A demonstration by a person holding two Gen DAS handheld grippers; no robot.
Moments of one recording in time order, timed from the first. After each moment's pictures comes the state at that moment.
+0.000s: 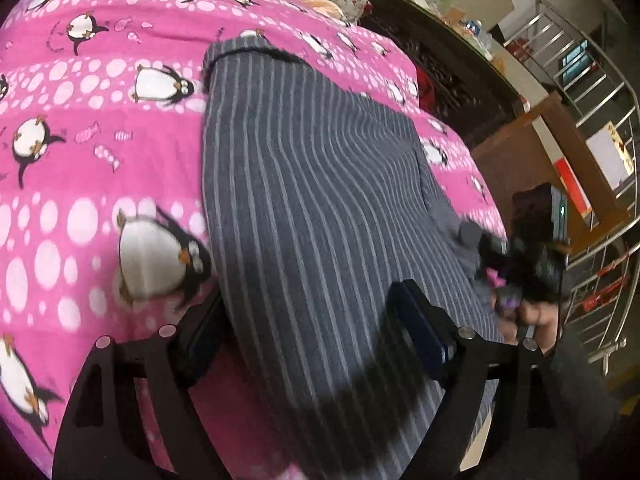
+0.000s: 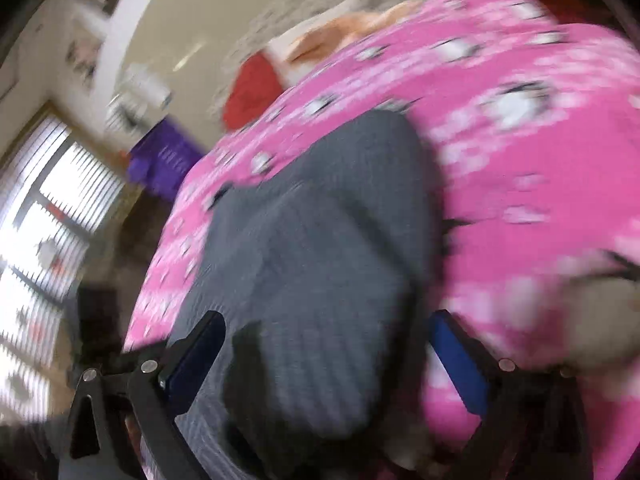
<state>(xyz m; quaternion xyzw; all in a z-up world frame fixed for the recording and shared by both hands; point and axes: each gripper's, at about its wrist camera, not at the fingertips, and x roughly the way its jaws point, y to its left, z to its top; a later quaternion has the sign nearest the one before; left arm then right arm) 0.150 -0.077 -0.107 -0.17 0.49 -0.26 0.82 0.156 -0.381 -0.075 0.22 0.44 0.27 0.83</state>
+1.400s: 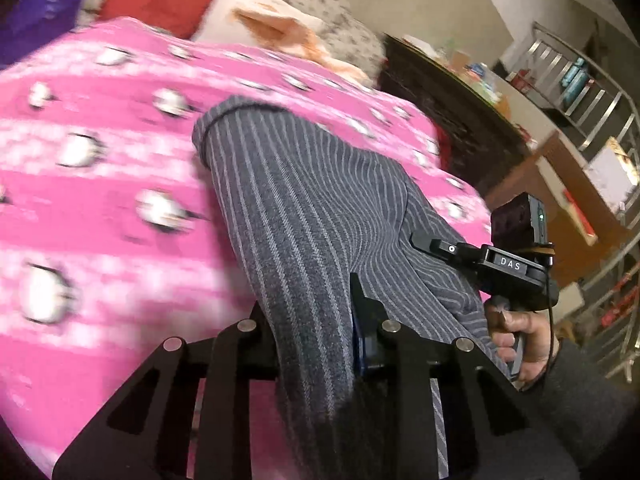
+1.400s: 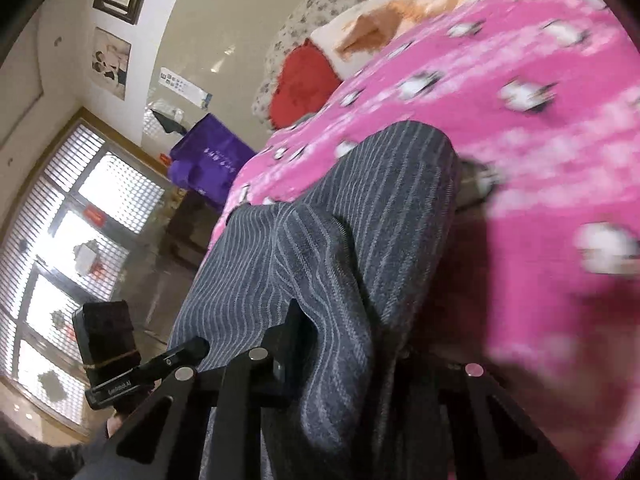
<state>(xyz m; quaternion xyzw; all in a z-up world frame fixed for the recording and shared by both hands) 0.140 0.026 -0.071 -0.17 0.41 -0.21 0.87 0.203 -0.288 -0.069 0.28 0.42 0.32 0.80</state>
